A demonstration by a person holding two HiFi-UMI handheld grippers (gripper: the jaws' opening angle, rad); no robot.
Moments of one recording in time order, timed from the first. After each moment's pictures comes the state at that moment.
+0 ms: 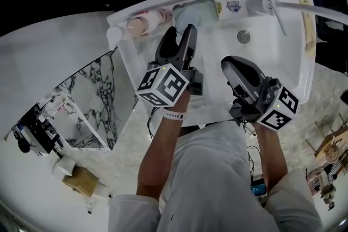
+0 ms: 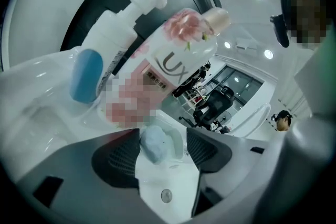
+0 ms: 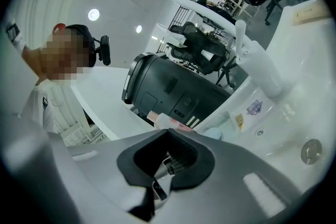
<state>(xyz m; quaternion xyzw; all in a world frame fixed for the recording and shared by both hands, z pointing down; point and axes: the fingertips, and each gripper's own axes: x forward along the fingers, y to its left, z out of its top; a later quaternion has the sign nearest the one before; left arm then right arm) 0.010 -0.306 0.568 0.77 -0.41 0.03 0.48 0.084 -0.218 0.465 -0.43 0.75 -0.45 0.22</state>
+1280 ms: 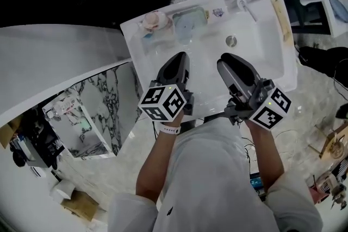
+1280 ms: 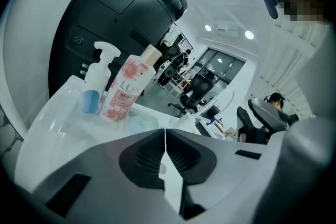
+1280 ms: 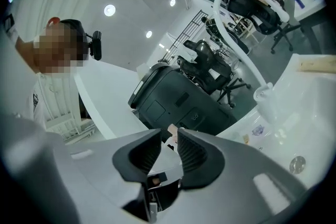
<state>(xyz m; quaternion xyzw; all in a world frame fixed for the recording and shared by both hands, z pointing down) -0.015 -0.226 0.496 0.83 -0.34 0.10 0.42 0.072 -0.184 0.375 -0.50 0.76 -0.37 0.21</state>
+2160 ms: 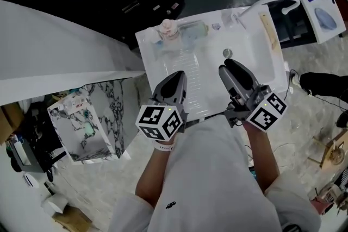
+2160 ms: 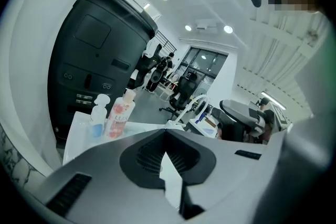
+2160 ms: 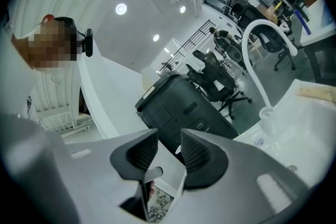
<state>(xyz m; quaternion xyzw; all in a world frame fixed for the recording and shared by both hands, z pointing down) -0.065 -0.180 0.386 0.88 -0.31 0.11 0.34 0.049 -0.152 0.304 -0.53 0.76 -0.31 0.20</state>
